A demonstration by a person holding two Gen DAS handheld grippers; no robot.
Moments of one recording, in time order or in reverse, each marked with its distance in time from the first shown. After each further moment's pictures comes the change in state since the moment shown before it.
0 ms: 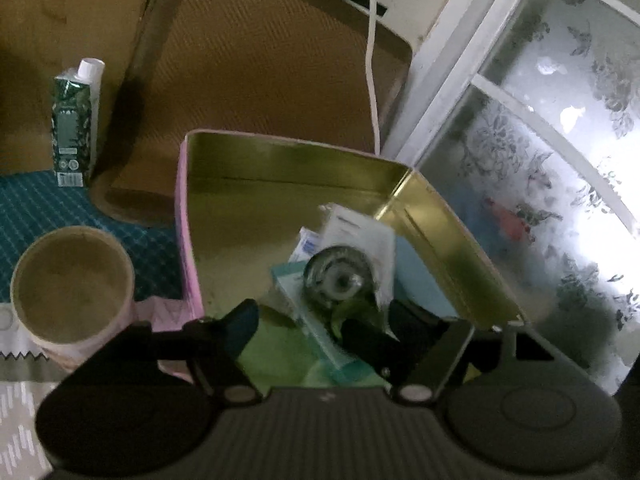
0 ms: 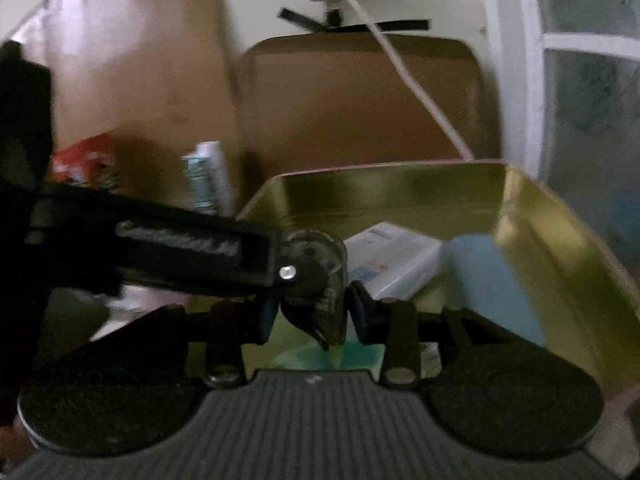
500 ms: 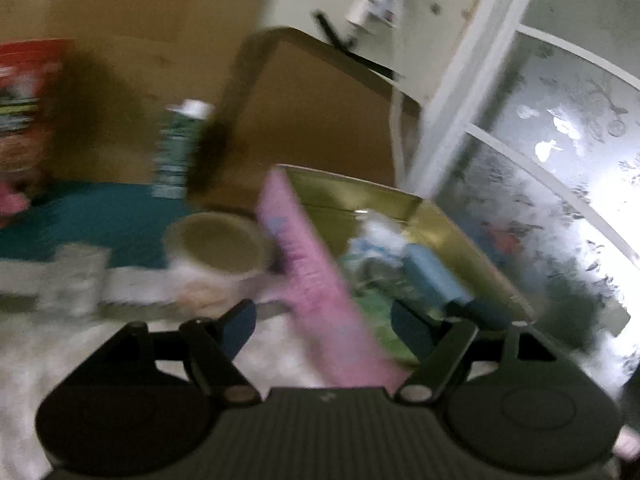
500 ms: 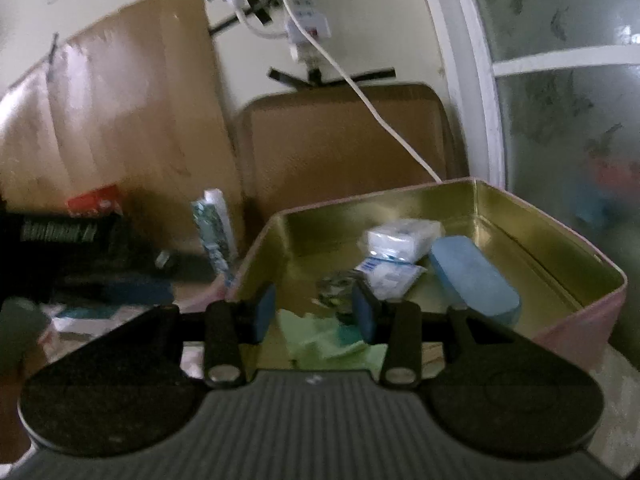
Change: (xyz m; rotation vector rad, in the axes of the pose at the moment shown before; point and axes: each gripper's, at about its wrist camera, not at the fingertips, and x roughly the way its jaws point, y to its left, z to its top) left arm -0.119 0.070 -0.066 0.003 -0.182 0.061; right arm -0.074 0.030 -0.041 0.087 -0.201 0.010
